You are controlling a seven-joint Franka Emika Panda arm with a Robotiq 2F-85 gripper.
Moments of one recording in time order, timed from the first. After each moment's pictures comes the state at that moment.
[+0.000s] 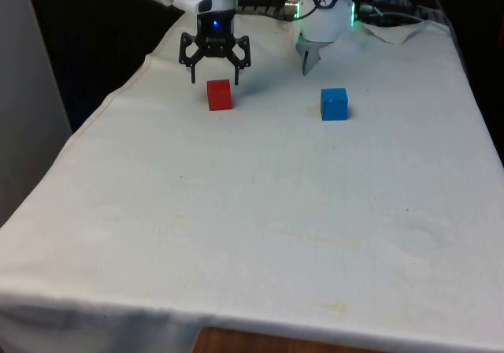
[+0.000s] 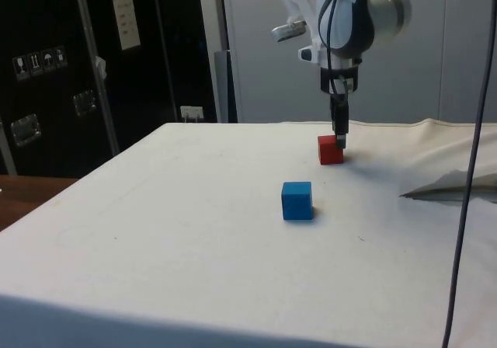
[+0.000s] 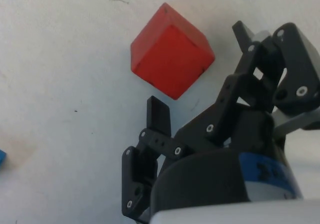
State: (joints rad) arm 0.06 0.19 -0.53 -2.67 0.09 2.93 -0.77
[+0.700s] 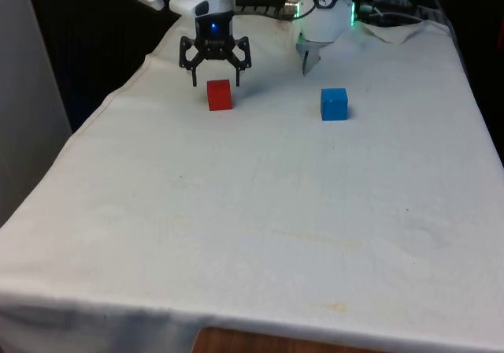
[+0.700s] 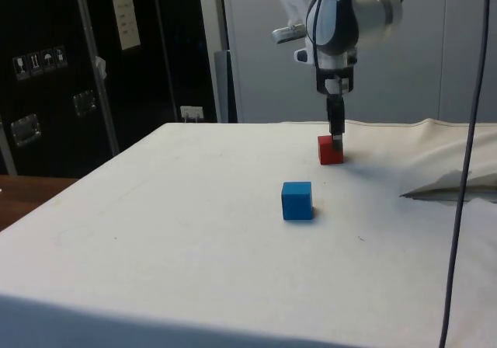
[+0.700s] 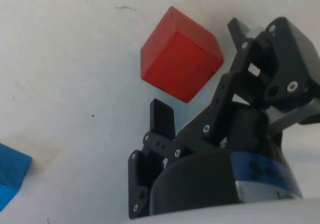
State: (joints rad) arm 0.06 0.21 -0.51 -2.62 0.21 2.86 -0.87
